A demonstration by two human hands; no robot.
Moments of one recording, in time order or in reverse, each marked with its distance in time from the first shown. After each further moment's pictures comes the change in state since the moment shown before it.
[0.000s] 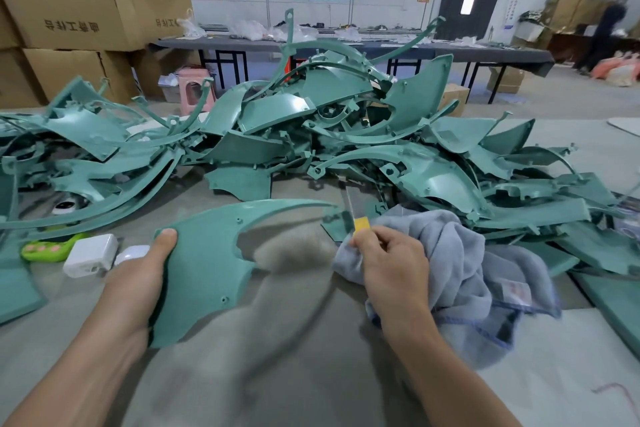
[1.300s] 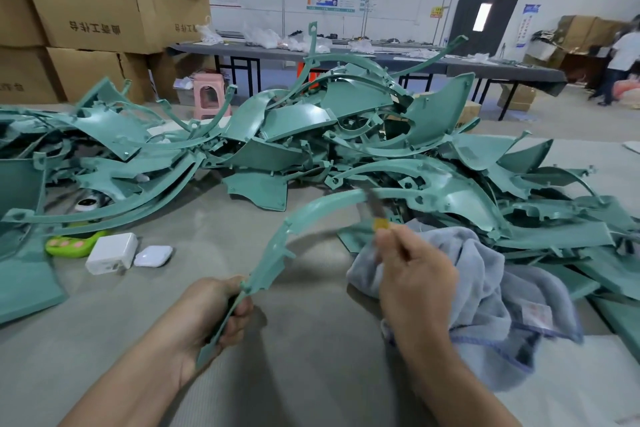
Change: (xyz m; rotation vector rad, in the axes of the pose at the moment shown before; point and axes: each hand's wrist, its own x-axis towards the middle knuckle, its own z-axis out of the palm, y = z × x) left_hand -0.012 -0.028 0.025 0.164 -0.463 -0.141; right_hand -0.009 -0.012 -0.001 -0.085 0.133 -0.298
